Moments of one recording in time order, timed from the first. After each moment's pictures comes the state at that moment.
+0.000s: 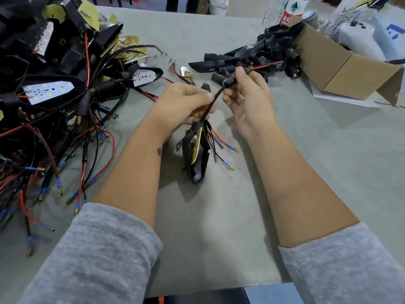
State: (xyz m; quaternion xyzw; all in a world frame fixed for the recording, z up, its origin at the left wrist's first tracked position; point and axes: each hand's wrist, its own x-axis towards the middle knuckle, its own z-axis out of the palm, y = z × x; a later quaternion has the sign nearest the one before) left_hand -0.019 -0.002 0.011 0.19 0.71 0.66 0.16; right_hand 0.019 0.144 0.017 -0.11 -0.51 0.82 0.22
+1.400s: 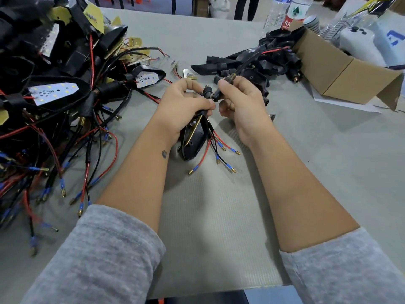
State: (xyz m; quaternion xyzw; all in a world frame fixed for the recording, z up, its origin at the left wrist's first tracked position) left_hand -0.013 0.002 0.013 0.14 0.65 0.74 0.11; right_hand 0.024 0.137 0.016 -0.08 -0.68 0.71 0.17
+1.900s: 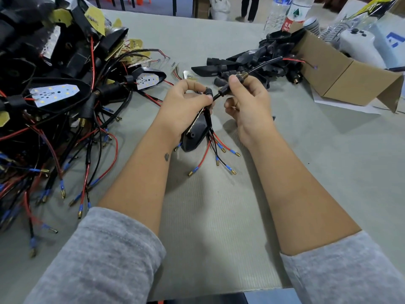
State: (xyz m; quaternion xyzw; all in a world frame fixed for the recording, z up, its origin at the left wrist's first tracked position) left_hand -0.014 0.007 0.012 0.13 0.66 0.73 0.09; right_hand 0.024 0.137 0.017 -0.11 -0.63 0.73 0.23
